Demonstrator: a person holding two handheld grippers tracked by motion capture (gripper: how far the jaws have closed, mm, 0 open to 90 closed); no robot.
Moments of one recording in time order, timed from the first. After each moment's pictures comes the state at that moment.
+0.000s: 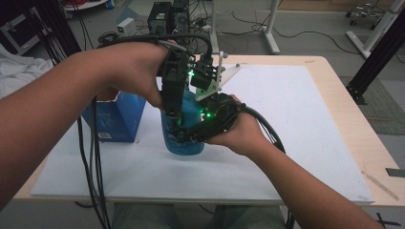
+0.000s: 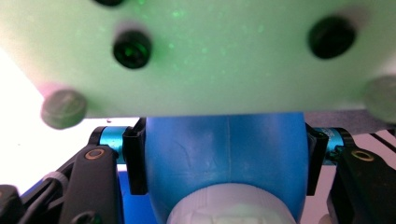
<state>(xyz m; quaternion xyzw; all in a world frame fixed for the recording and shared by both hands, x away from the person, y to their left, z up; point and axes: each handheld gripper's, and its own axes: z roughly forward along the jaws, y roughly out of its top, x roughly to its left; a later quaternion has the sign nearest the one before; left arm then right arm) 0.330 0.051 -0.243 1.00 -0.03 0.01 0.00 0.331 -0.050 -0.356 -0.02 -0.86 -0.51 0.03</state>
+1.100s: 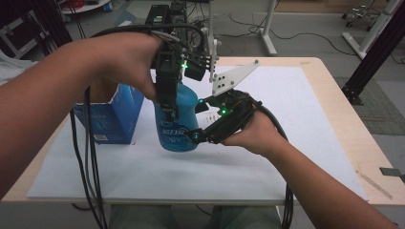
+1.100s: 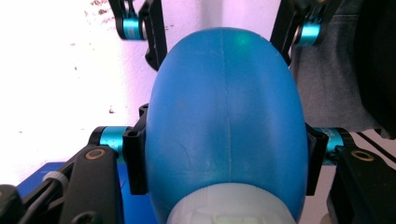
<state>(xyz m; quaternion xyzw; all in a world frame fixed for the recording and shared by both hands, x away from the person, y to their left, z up) 0.338 0.051 -0.229 1.00 -0.01 0.00 0.00 0.332 -0.089 -0.344 -0.03 -0.86 -0.51 0.02</state>
